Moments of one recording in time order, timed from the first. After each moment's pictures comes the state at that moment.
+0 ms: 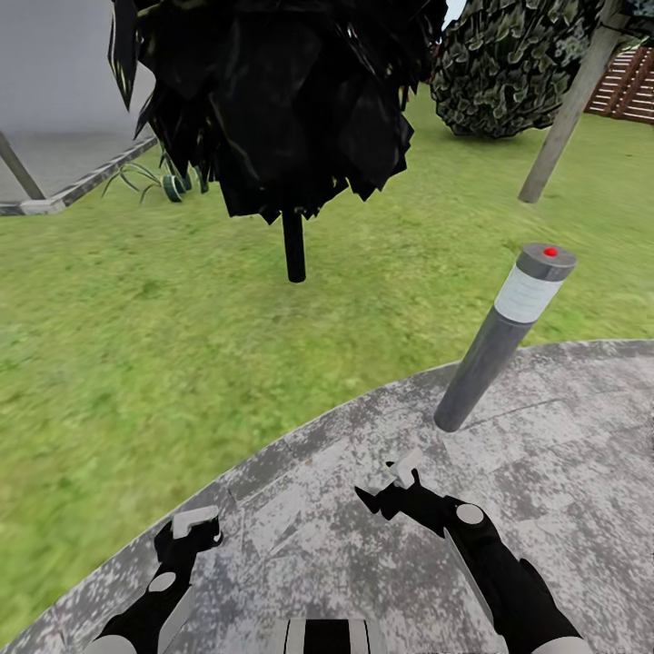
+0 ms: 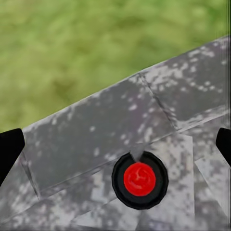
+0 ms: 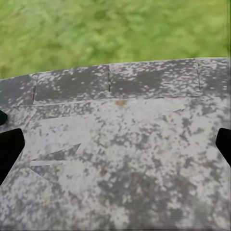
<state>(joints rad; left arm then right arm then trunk) -0.53 0.03 0.04 -0.36 0.07 -0.32 0.18 -0.42 -0.06 0.17 -1.09 0.09 0.18 0.53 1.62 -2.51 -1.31</state>
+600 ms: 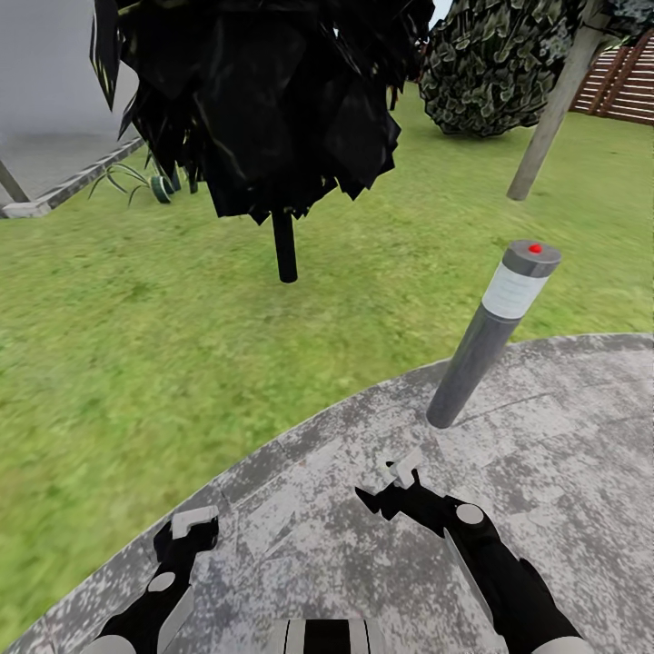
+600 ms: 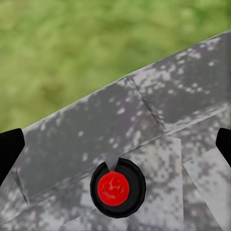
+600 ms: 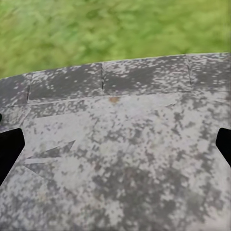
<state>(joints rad) -0.53 0.04 0.04 -0.36 0.07 -0.32 0.18 -0.42 -0.06 0.17 -1.09 0.09 0.18 0.53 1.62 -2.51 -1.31</state>
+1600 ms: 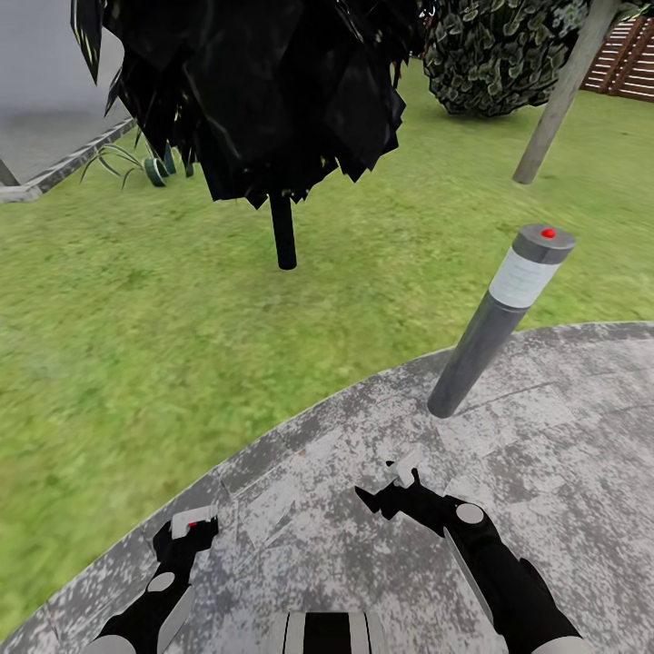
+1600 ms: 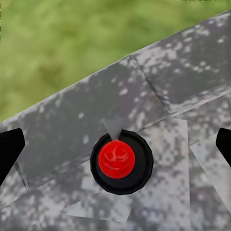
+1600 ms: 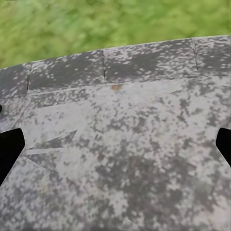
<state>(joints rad) -0.53 0.04 0.05 -0.36 0.07 -0.32 0.18 -0.42 -0.06 0.17 -1.09 0.09 0.18 0.53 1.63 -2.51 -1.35</state>
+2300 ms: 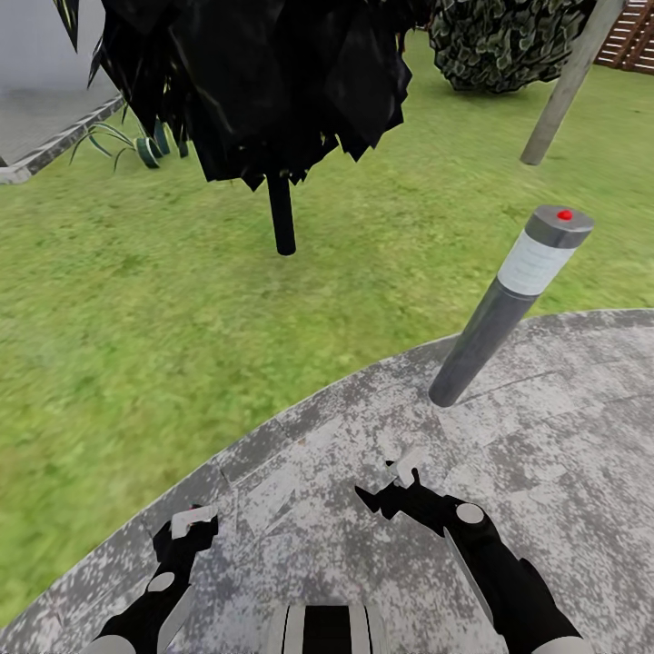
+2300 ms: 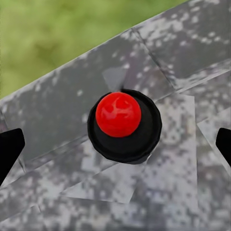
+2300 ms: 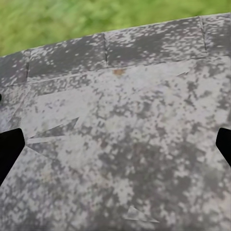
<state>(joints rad) -0.53 0.04 0.04 -0.36 0.07 -0.32 0.18 -0.42 -0.06 0.17 -1.09 0.09 0.18 0.53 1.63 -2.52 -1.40</state>
